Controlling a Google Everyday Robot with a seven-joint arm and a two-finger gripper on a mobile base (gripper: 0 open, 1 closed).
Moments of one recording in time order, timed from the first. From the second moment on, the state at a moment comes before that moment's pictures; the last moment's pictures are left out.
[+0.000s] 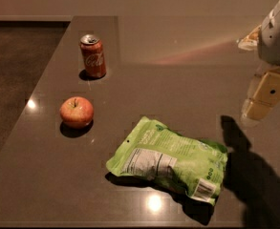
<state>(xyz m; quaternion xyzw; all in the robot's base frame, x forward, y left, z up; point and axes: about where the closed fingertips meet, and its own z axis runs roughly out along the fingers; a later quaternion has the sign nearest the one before) 0.438 -0.216 0.977 -0.60 0.78 -0.04 0.16</state>
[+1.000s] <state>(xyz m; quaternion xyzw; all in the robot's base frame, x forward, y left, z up) 0.423 -0.190 0.957 -0.62 0.77 0.02 0.16</state>
